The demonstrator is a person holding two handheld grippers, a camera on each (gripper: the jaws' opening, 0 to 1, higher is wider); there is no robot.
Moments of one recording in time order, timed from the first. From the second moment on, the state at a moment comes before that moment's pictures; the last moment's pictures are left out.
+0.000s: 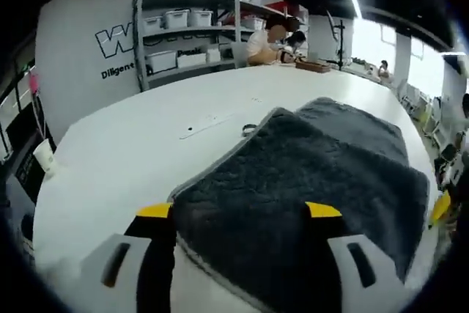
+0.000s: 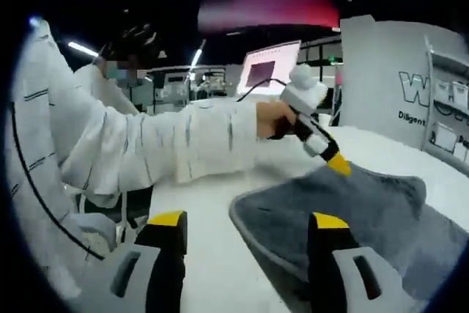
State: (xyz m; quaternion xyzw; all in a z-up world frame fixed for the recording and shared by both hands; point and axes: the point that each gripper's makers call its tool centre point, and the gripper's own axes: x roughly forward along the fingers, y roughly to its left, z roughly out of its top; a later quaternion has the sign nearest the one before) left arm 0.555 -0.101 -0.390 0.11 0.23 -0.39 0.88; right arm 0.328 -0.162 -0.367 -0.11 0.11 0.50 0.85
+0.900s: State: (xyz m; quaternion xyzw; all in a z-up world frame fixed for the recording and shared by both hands) left arm 0.478 -0.137 -0.385 0.10 0.19 -0.52 0.83; right arm 0.418 -0.425 -0.361 -0.21 0.16 0.50 0.82
